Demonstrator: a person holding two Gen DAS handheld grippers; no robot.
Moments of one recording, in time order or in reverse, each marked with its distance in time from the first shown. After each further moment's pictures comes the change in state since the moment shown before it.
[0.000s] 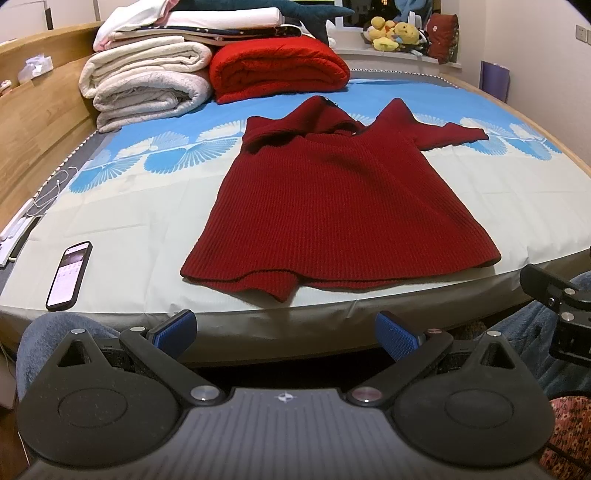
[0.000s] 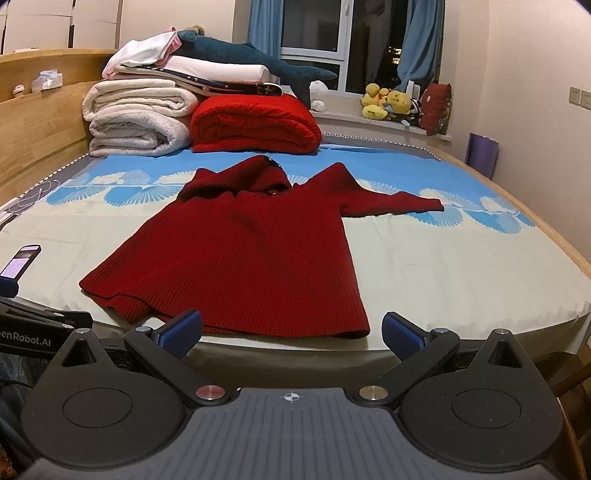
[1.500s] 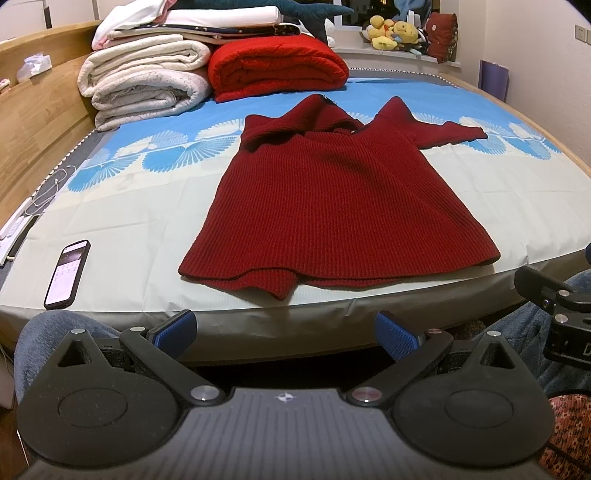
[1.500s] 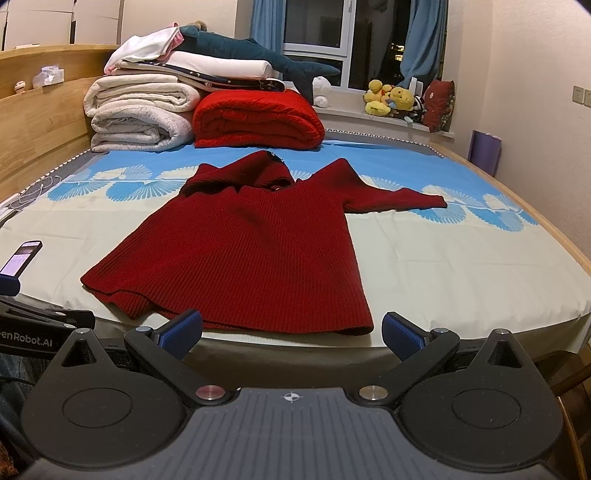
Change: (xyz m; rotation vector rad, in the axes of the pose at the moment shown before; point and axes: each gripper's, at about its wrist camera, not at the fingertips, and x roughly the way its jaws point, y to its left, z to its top) left arm 0.000 -0.001 0.000 0.000 0.003 -0.002; right arm 0.001 0.001 0.001 -0.003 0.018 0.005
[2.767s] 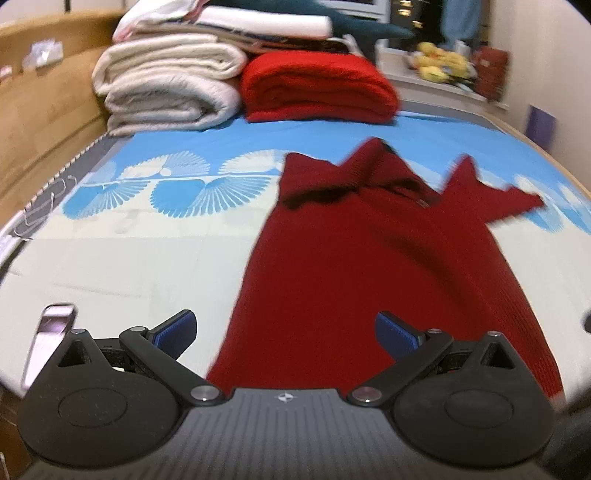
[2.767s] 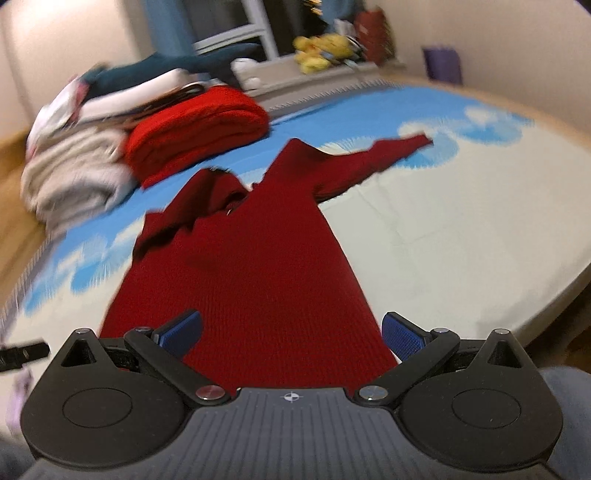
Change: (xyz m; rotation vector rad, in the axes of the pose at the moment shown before) left arm 0.149 0.067 0.151 -0.144 -0.036 0.036; right arm 0.158 -0.077 0.073 0.484 0.091 0.041
